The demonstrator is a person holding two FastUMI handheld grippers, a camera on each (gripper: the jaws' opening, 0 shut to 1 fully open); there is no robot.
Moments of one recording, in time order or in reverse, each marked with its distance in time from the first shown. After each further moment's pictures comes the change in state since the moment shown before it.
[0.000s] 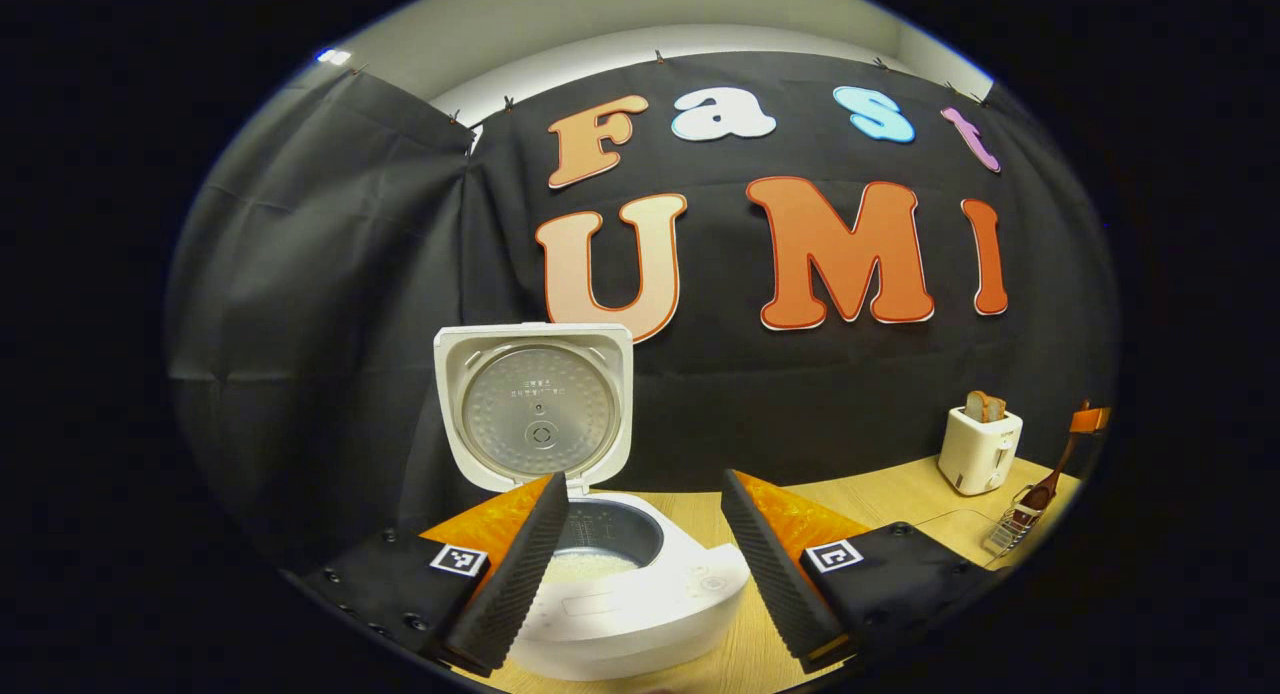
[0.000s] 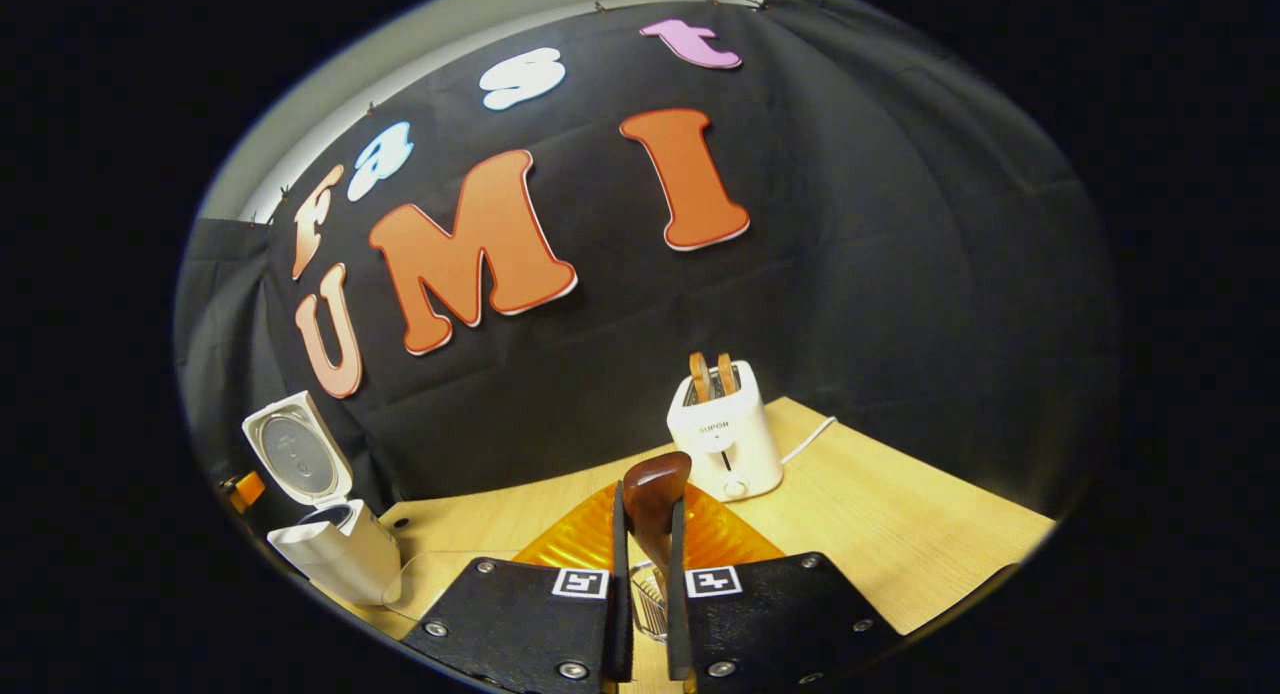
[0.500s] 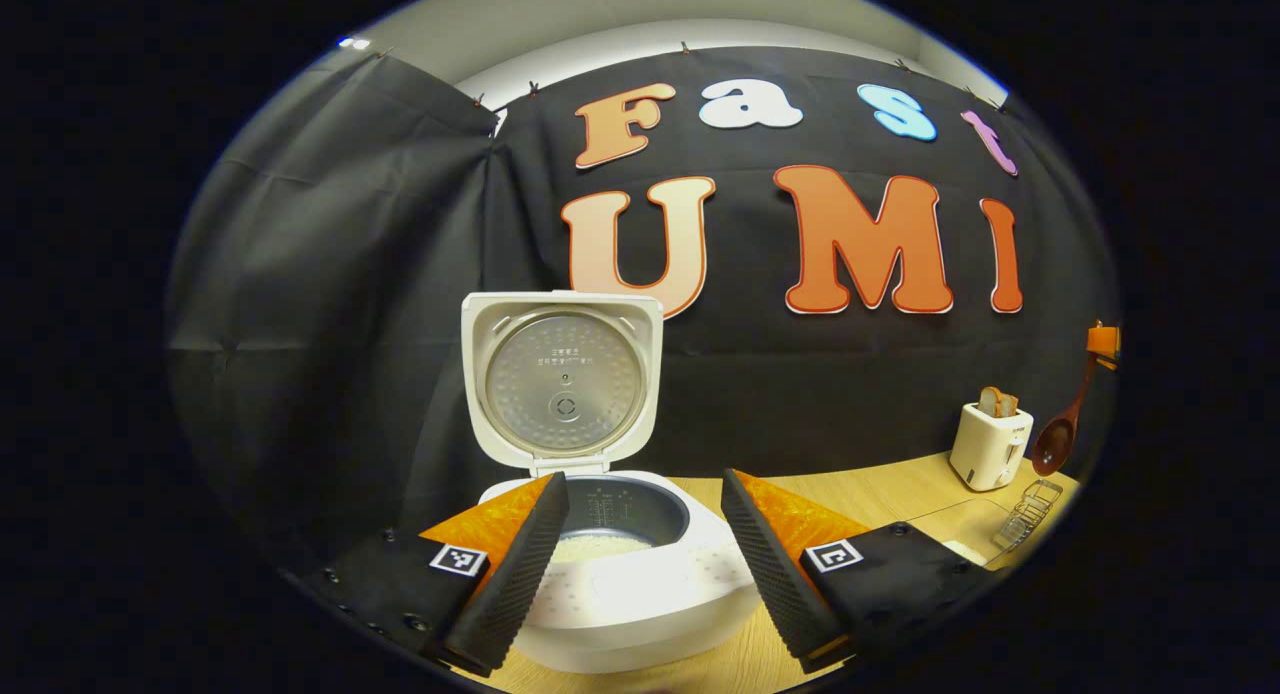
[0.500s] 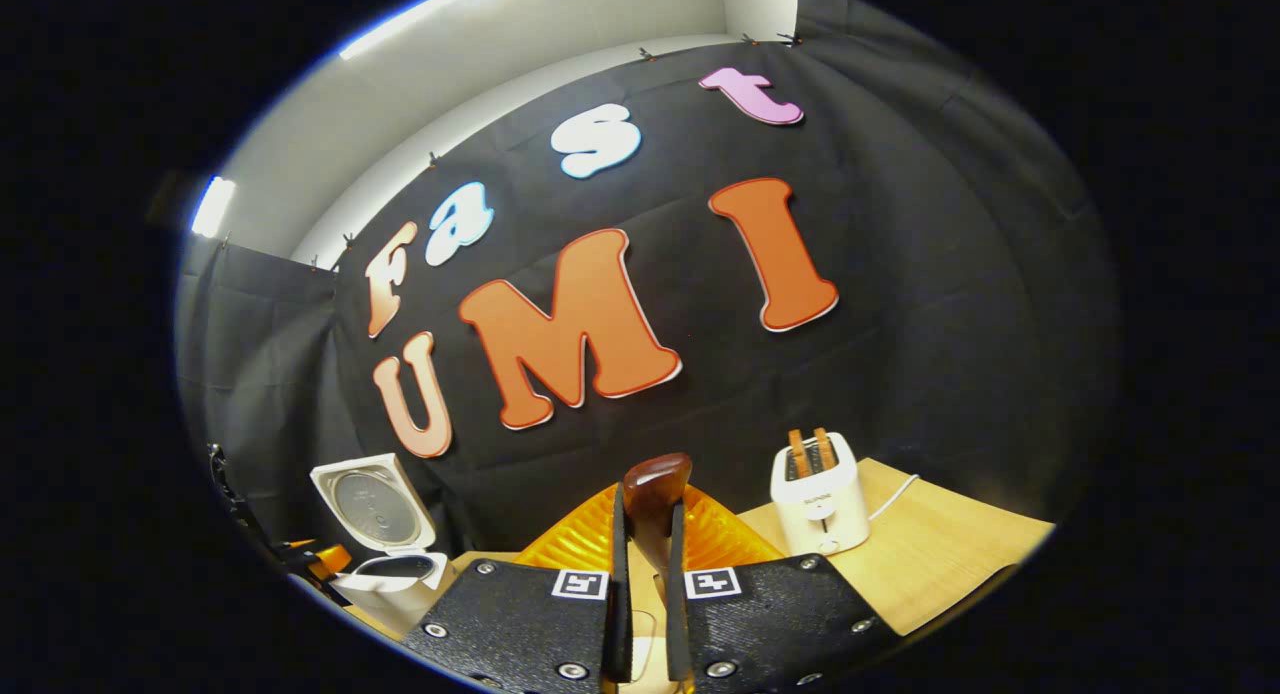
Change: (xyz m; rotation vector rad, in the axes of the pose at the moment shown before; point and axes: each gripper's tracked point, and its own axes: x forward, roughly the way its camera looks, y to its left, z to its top) left arm -0.001 0.030 -0.032 -0.044 0.044 0.042; right arm -0.014 0.103 0.063 0.034 -0.157 0.226
